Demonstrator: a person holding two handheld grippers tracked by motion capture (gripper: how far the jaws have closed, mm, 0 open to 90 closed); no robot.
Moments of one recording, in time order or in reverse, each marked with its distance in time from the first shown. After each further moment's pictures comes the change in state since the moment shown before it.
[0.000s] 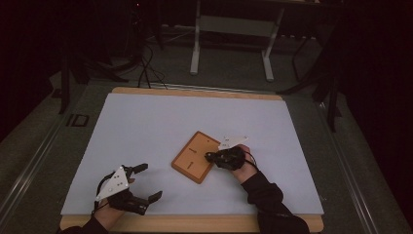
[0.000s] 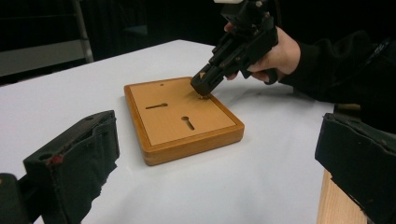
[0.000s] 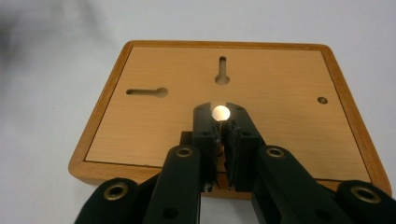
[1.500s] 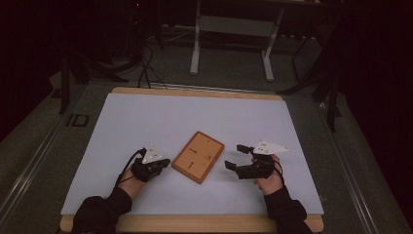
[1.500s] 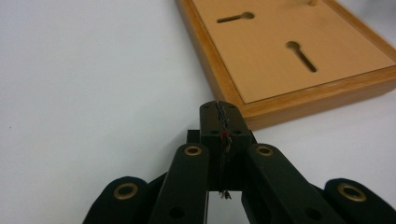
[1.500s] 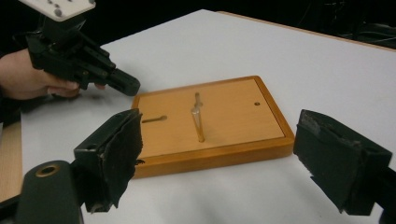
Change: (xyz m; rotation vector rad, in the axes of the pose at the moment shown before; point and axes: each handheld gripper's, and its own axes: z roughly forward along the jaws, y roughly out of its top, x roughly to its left) left arm 0.048 -0.001 0.090 0.462 0.161 -0.011; right arm 0.007 -0.027 -0.085 -0.260 -0.082 0.159
